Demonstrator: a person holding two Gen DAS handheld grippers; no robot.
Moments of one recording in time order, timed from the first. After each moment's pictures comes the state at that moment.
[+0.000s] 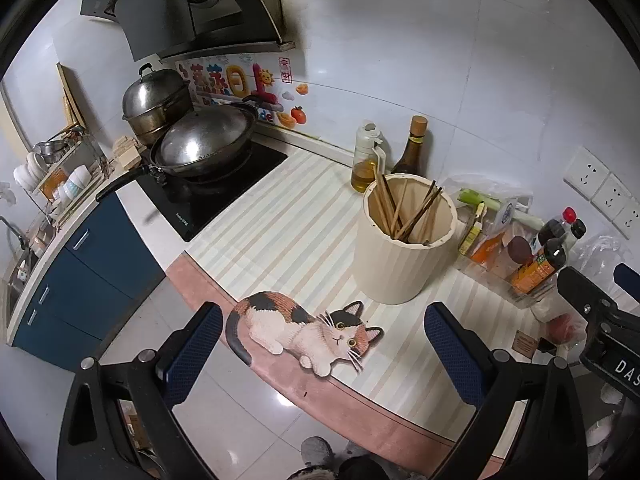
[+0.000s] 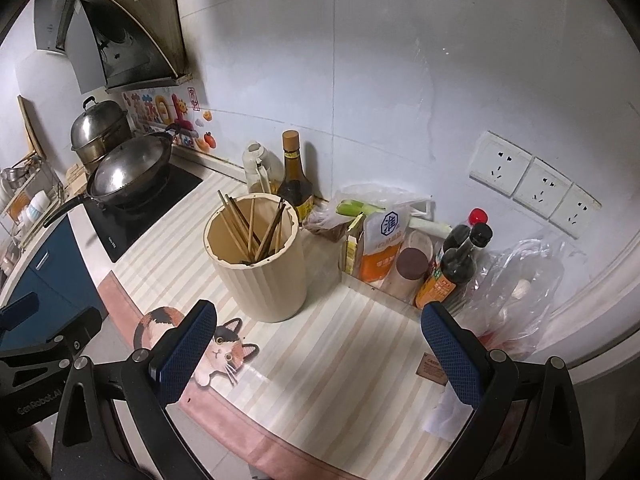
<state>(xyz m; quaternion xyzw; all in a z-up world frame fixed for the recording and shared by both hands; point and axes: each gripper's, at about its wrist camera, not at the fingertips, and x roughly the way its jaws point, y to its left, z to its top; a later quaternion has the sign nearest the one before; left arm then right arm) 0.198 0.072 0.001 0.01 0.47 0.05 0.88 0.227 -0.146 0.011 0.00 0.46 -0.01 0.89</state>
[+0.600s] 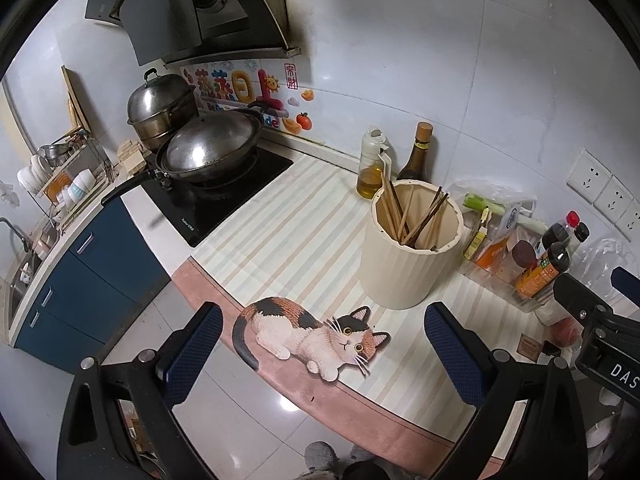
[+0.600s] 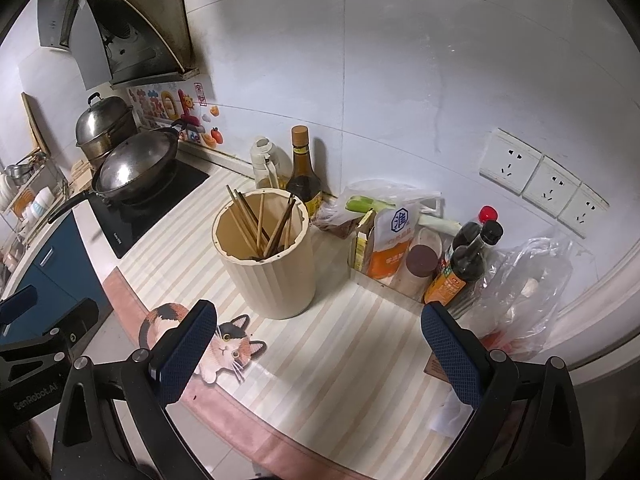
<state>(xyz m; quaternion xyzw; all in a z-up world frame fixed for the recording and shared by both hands) 0.196 0.076 0.003 0.01 0.46 0.05 0.89 0.227 -0.138 0.007 0.00 0.46 0.00 0.89</state>
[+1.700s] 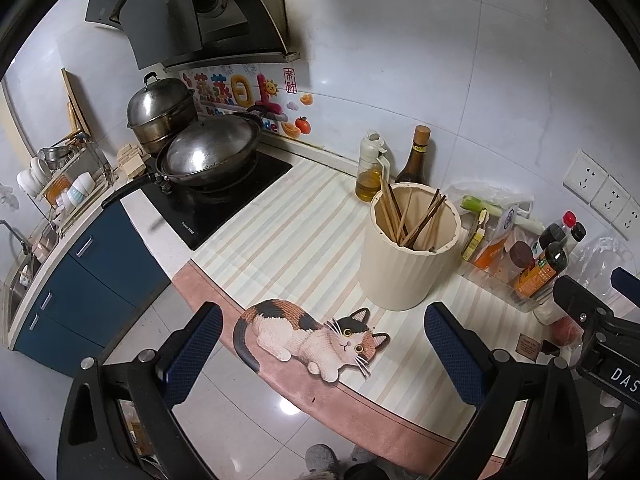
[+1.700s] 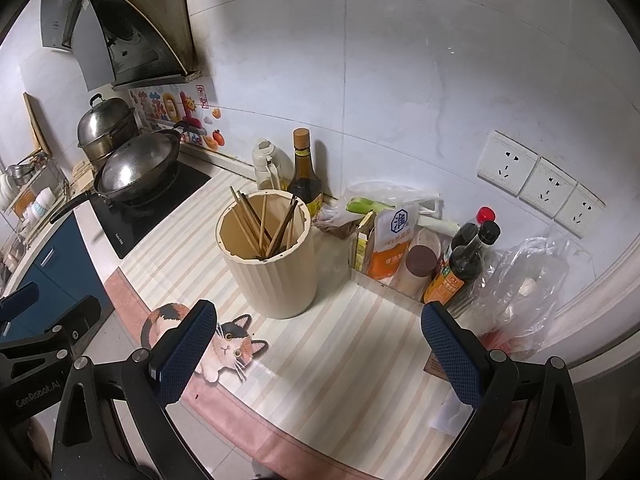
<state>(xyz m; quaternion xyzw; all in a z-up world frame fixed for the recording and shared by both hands) 0.195 0.077 0.007 0.01 0.45 0.05 0.89 0.219 -0.135 0.011 0.00 0.46 0.00 0.89</state>
